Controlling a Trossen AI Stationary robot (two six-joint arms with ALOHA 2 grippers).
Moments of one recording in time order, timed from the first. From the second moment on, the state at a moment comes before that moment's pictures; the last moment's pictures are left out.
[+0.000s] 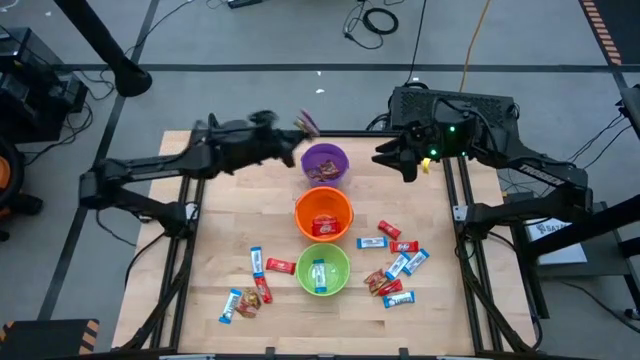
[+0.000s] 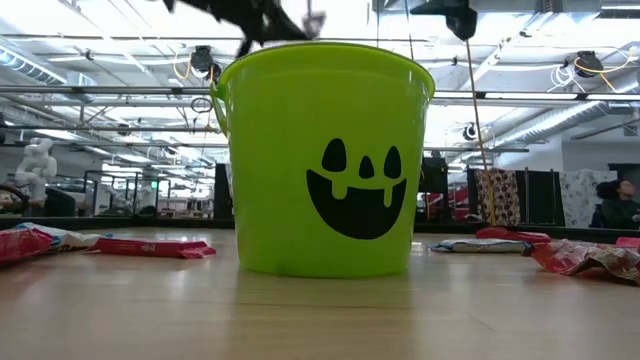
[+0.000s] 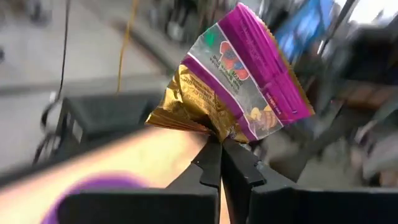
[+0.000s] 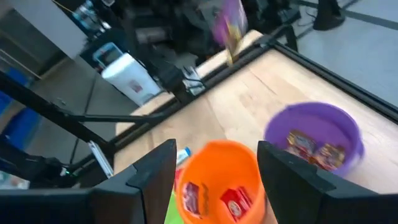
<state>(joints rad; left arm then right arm) 0.30 1.28 1.04 0.08 -0.13 -0.57 -0.37 1.08 1.27 -0.57 -0.28 0.46</state>
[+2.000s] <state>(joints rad) -0.01 1.13 1.15 -0.81 -0.17 -0.73 -0.23 1.10 0.69 -0.60 -0.18 0.77</state>
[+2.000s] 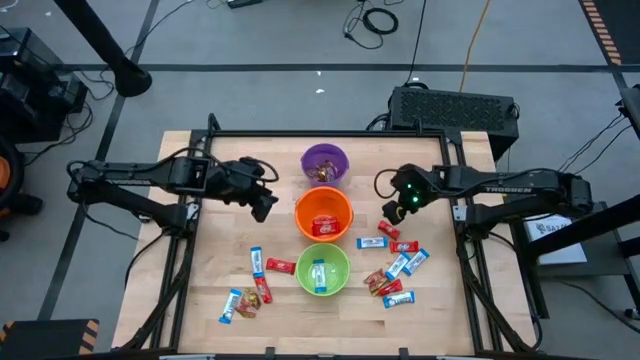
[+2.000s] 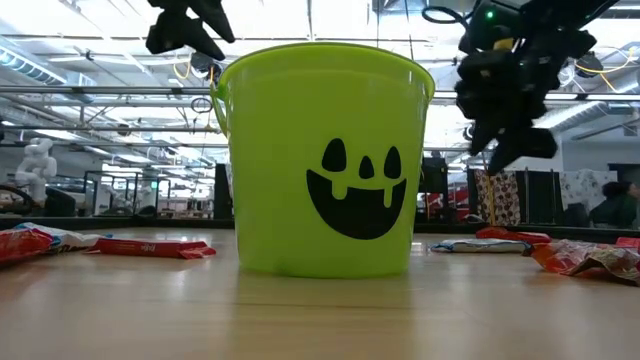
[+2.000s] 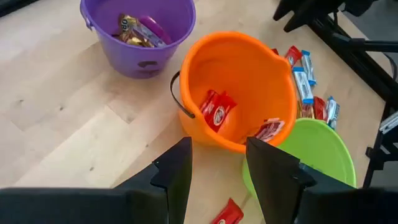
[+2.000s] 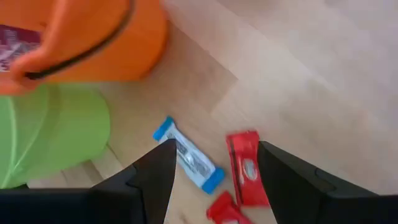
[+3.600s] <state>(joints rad) -0.02 1.13 1.15 -0.83 -0.22 -0.72 -0.05 1.42 0.69 -0.53 -0.11 0.74</state>
